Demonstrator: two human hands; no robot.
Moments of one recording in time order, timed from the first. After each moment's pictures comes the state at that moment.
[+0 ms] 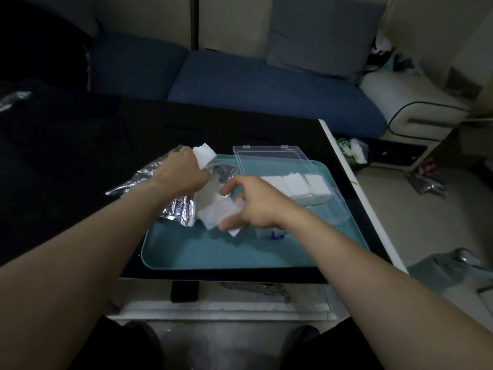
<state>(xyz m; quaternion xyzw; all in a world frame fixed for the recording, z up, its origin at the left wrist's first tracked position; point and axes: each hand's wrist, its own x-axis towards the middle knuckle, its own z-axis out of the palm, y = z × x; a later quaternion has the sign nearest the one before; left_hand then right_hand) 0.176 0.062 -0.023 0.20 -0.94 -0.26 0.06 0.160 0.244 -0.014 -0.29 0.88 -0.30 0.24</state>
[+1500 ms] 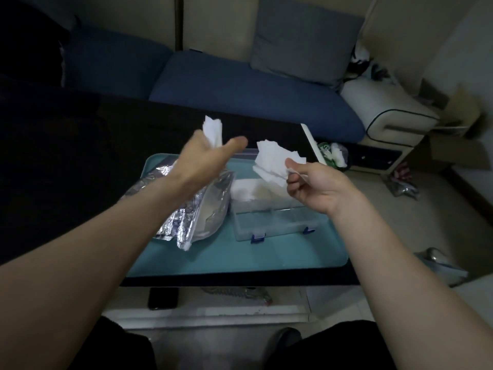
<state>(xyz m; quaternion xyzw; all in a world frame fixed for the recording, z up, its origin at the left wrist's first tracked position) 0.171 0.129 0.014 0.13 -0.77 -0.61 0.12 0.097 0.330 0.007 0.11 0.59 -0.76 0.24</state>
